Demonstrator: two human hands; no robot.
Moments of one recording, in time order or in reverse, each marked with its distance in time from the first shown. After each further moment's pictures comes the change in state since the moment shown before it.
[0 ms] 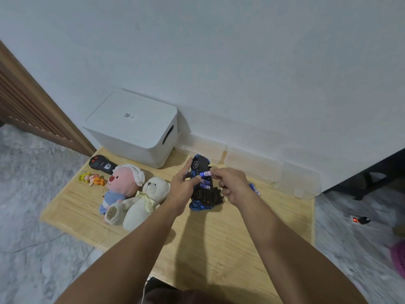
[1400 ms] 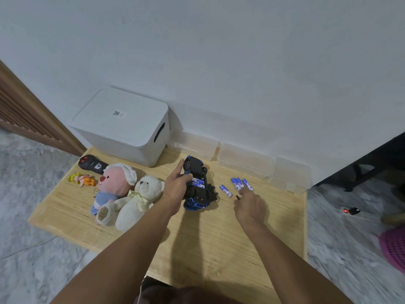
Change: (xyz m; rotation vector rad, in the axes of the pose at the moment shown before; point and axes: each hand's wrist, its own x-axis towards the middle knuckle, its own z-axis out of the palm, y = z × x) left_hand -0.002 0.002 0.006 -0.072 0.045 -0.146; right_hand -0.005 0.070 -0.061 -1.038 0.414 -0.201
